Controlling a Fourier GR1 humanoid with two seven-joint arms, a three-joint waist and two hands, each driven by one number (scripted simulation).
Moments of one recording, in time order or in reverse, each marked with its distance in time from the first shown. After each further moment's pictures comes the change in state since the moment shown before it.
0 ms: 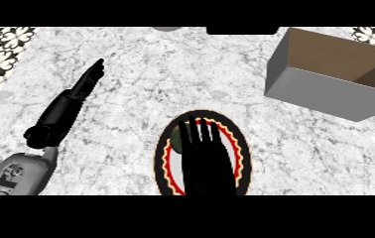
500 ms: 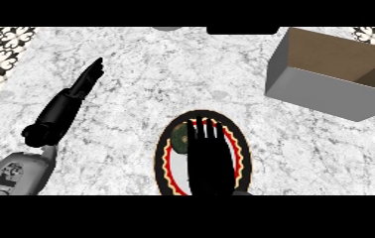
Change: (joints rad) left arm -0.003 -0.015 0.027 0.004 -0.014 -0.030 0.002; right arm 0.052 0.019 -0.035 0.089 0.076 0.015 -0.048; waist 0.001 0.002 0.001
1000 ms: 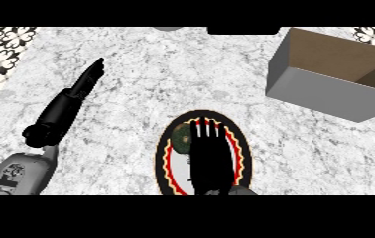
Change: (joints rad) left arm 0.005 -0.027 0.024 -0.012 -0.028 -0.027 0.013; right arm 0.013 0.003 -0.014 0.078 0.016 -0.027 -0.021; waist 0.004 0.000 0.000
